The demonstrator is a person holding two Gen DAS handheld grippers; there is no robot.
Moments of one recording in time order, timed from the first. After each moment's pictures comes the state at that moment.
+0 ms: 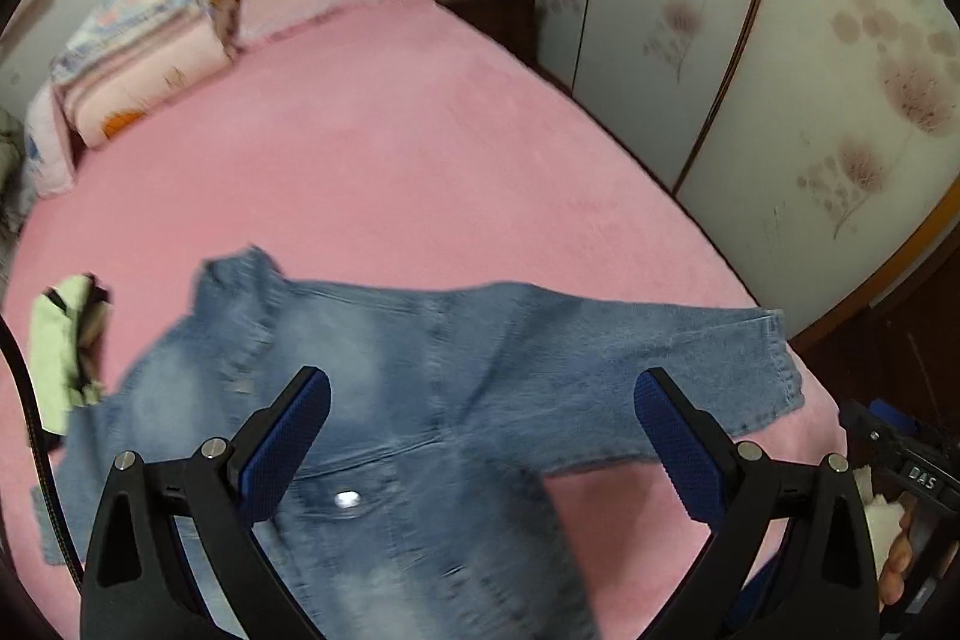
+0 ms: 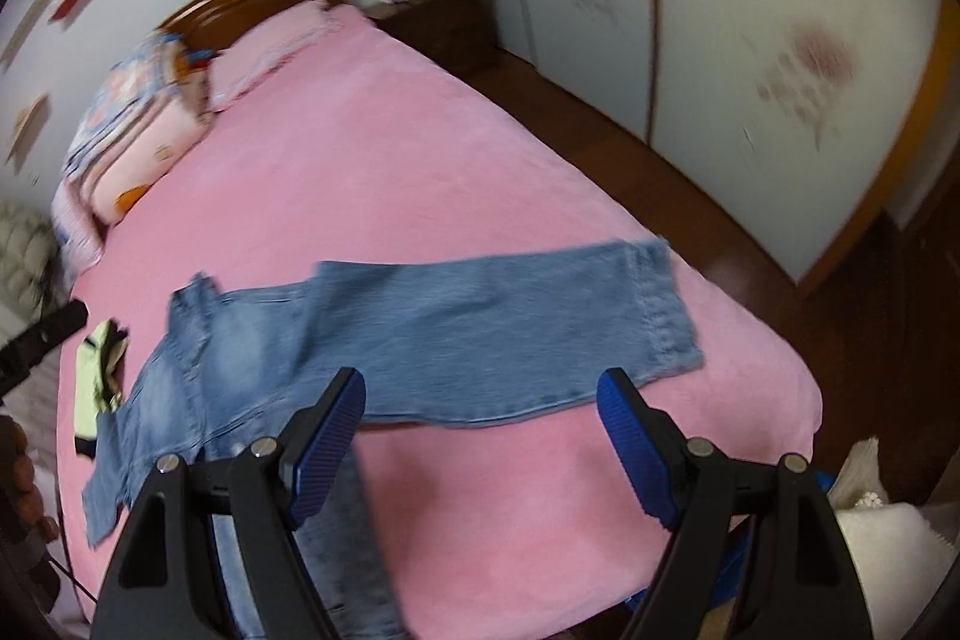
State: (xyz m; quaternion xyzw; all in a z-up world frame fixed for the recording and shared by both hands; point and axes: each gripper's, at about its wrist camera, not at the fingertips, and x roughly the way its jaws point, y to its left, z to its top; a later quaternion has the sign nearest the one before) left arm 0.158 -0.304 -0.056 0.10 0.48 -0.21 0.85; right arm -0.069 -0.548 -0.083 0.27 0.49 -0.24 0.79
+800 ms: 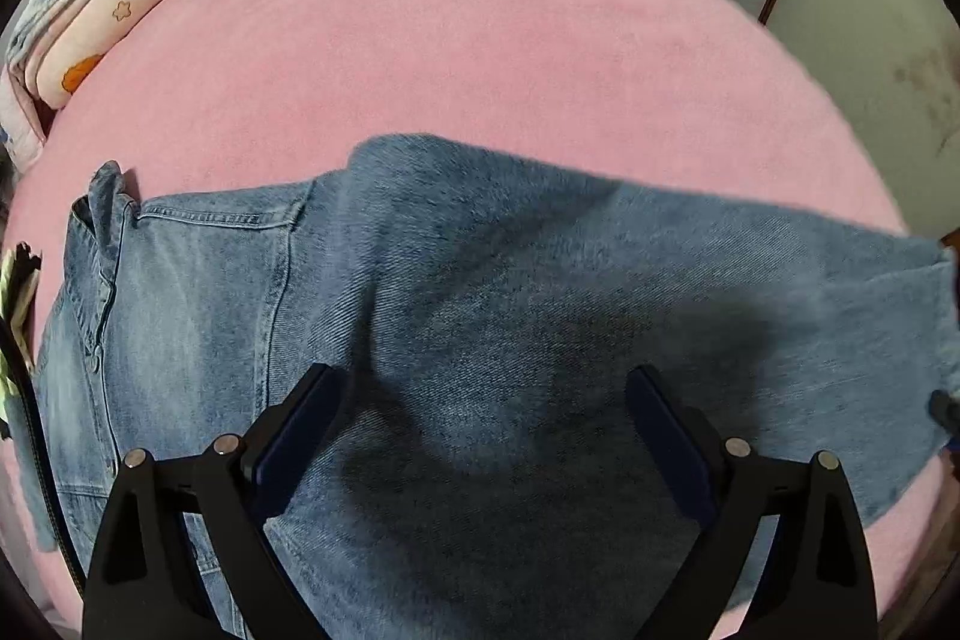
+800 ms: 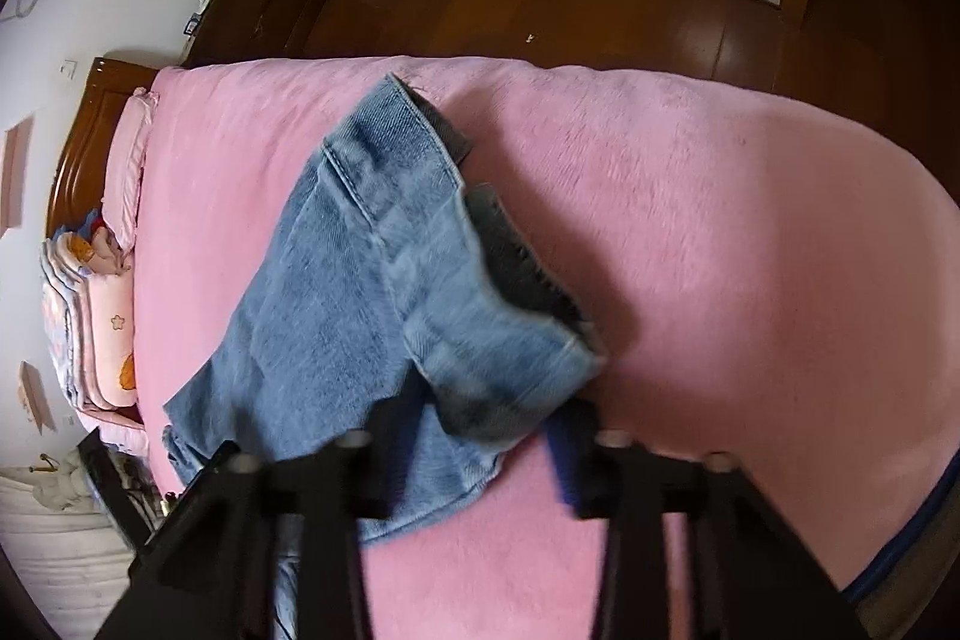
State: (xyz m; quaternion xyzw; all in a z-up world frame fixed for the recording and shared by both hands) left arm 0.209 -0.418 -0.271 0.16 0.57 -0.15 0.79; right arm -0.097 -0.677 -0.280 0.52 0.48 -0.27 0.65
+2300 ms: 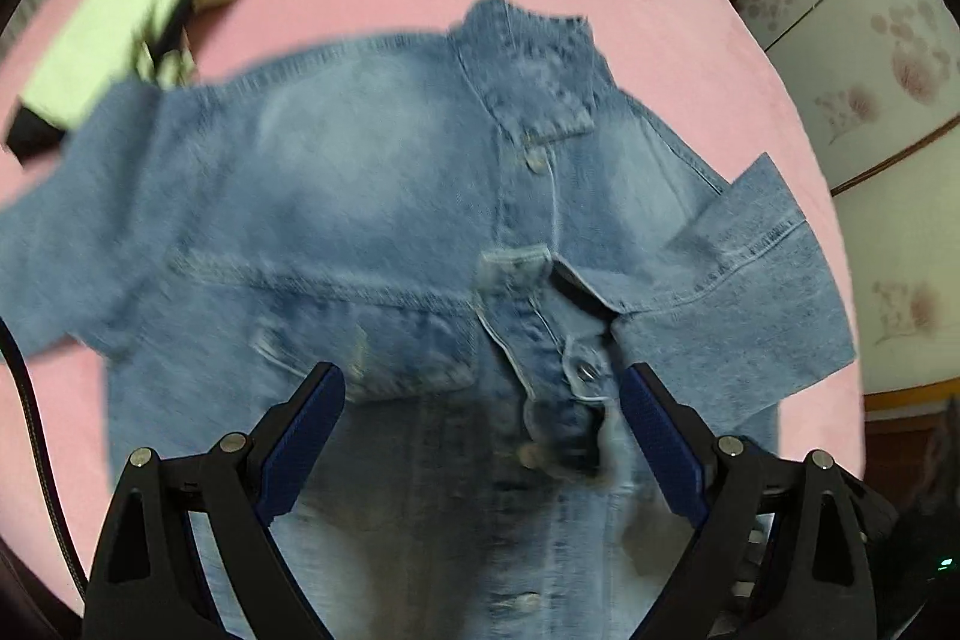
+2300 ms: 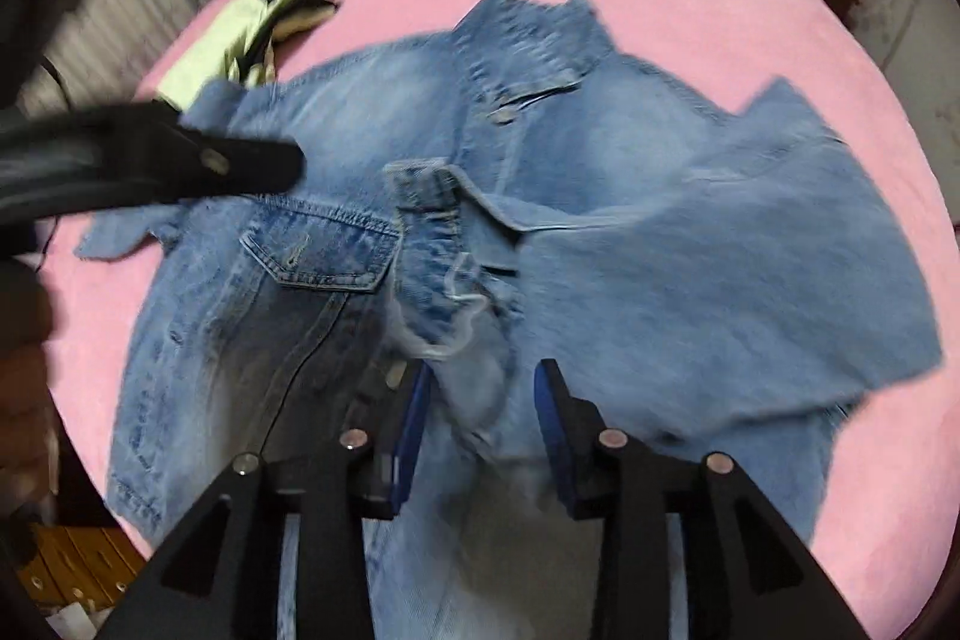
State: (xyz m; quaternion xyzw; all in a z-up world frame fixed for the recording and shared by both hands) left arm 0.191 0.031 -0.213 -0.11 0.62 -0.09 0.77; right arm 0.106 -0.167 -0.198 0.05 0.60 0.07 0.80
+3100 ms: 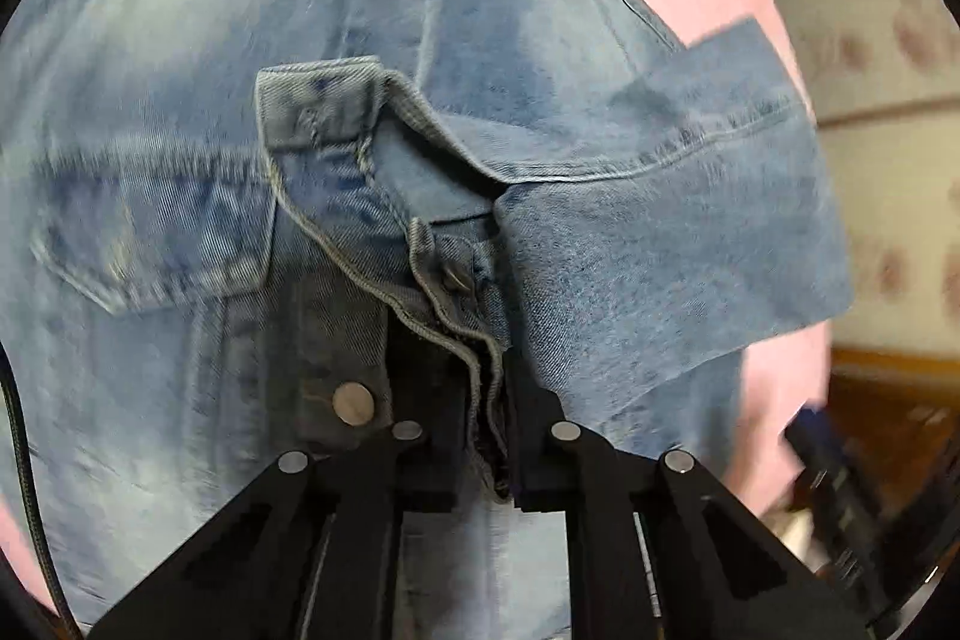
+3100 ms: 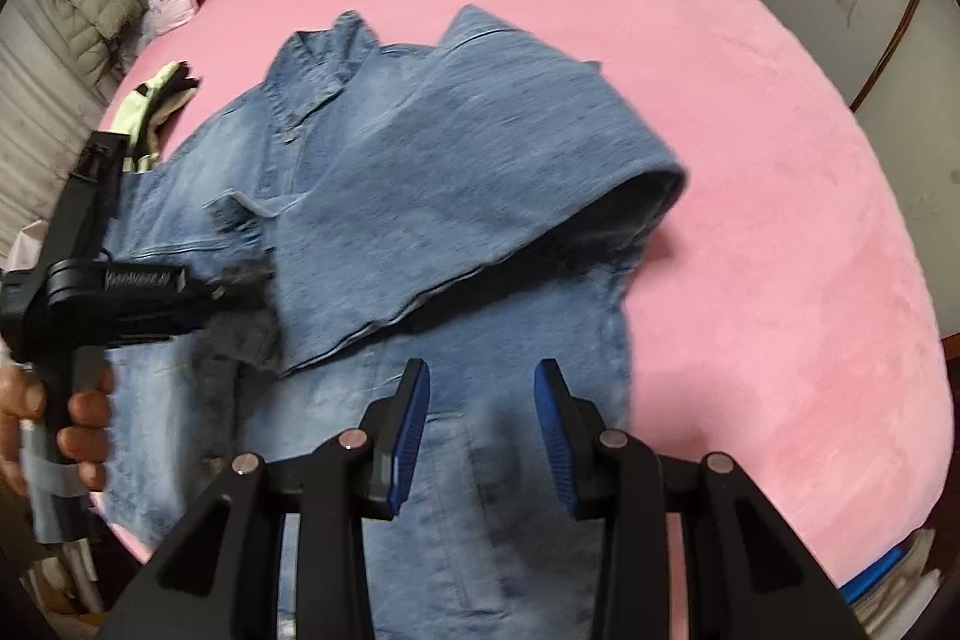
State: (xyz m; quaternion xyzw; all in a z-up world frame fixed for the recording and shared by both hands) left arm 0.197 -0.068 -0.277 -0.11 0.70 -0.14 0.69; right arm 0.060 -0.306 -0.200 0.12 0.61 -0.06 0.78
